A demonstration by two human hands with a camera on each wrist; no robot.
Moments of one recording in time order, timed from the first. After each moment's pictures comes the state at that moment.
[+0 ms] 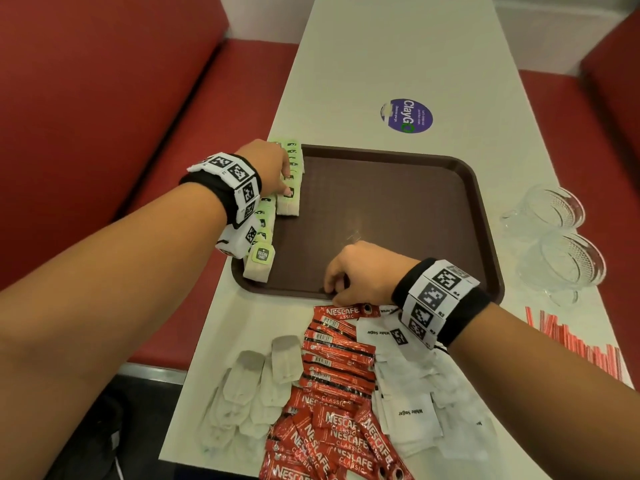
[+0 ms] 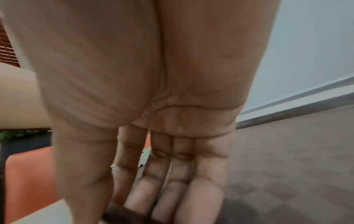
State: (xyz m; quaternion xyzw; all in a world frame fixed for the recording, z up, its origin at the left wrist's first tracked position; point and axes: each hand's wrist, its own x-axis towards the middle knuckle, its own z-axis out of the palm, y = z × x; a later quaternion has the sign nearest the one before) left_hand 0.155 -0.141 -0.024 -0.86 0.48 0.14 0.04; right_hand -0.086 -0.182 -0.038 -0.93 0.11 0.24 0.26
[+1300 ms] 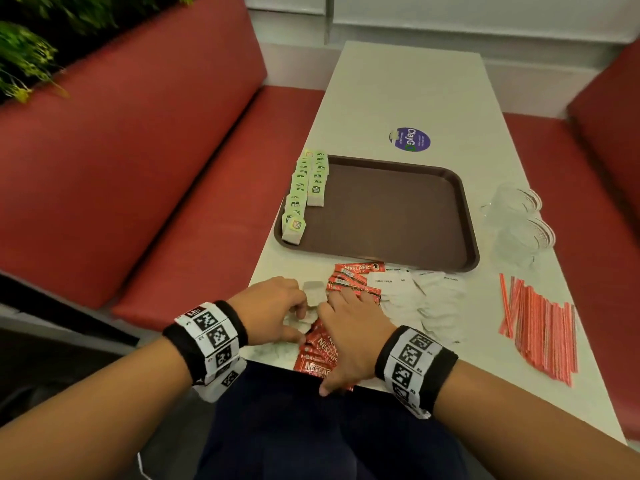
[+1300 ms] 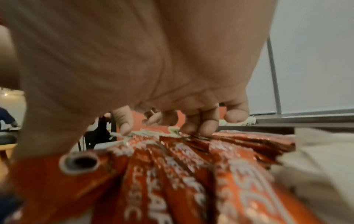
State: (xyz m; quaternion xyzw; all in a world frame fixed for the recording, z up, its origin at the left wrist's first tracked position) left_hand -0.021 0.106 -0.037 -0.75 0.62 0.22 -0.02; right_hand -0.187 -0.013 -0.032 -0.98 0.06 0.20 0.03
